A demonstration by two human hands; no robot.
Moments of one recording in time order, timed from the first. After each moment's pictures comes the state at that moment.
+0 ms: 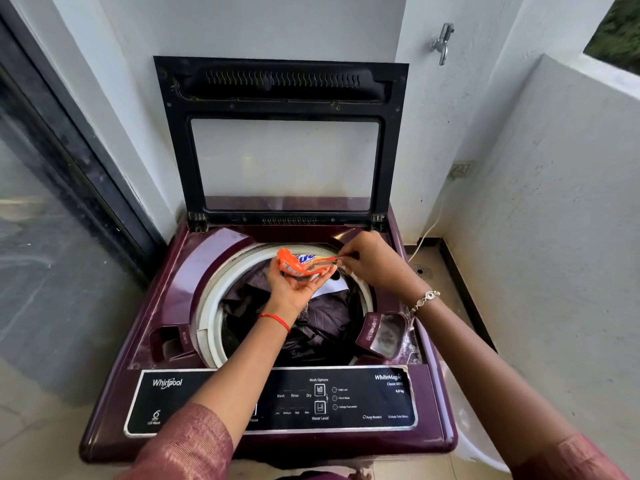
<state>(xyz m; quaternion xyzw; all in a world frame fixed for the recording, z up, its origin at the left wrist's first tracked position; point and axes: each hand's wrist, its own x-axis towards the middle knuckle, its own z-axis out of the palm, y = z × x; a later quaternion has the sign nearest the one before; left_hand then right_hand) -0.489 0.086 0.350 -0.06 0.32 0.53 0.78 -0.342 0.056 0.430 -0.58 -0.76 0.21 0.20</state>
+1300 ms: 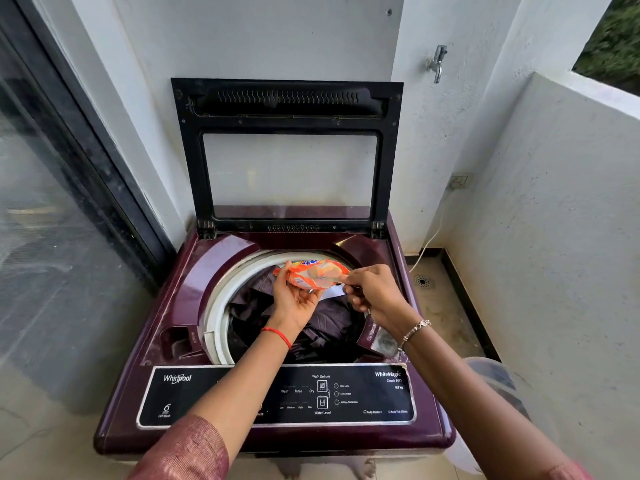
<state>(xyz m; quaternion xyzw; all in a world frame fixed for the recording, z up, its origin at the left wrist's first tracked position) -0.493 0.054 0.351 0.03 0.38 0.55 0.74 -0.359 0.012 0.407 -0.59 -0.36 0.58 0.43</state>
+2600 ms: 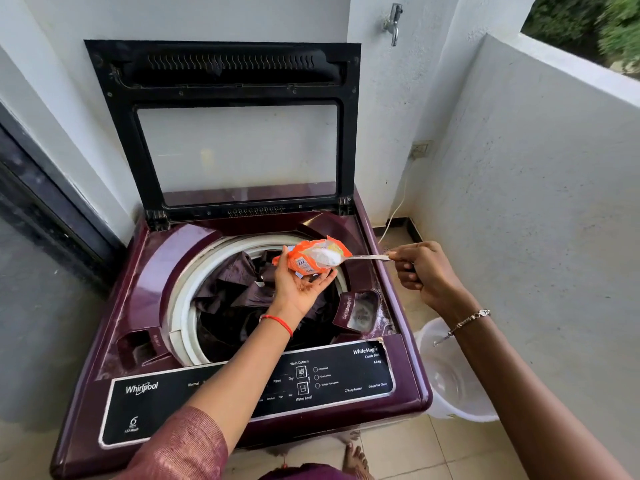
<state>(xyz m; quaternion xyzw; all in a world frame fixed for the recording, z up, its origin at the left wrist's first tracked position) -0.449 0.050 0.345 -0.01 0.35 0.46 0.82 -0.270 -0.020 0.420 -0.62 -0.29 0.52 0.51</state>
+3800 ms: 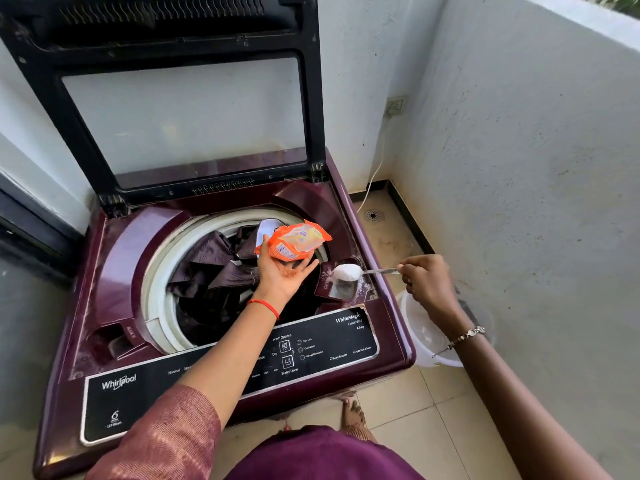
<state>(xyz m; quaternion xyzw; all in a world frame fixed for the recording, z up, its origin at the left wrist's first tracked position) -0.435 0.056 0.301 -0.01 0.37 0.43 0.82 -0.247 -0.076 0.359 -0.78 -0.34 0.32 0.42</state>
